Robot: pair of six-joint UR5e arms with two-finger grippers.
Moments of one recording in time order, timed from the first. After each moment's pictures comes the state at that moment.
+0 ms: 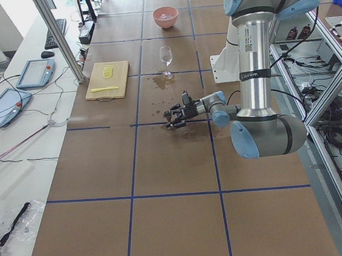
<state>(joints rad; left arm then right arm) -0.14 -1.55 -1.69 -2.10 -0.39 -1.71 1.51 -1.53 1.76 -1.52 2.44 0.33</state>
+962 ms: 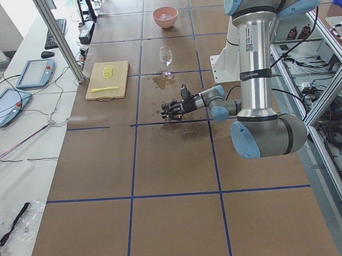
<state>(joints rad) -0.16 -1.54 -1.78 -2.10 -0.39 -1.70 1.51 -1.53 1.76 -1.52 2.44 0.33</state>
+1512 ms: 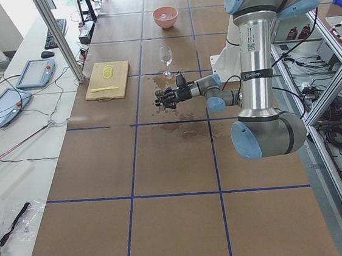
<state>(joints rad) -0.23 -1.59 -1.90 -2.10 -0.39 -1.47 1.50 -1.53 1.76 -1.51 2.44 0.33</state>
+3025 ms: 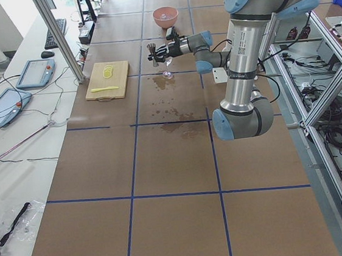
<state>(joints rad) -0.25 -1.94 -1.96 -2.10 -0.58 -0.97 1.27 -1.66 2.03 -1.46 2.29 0.68</state>
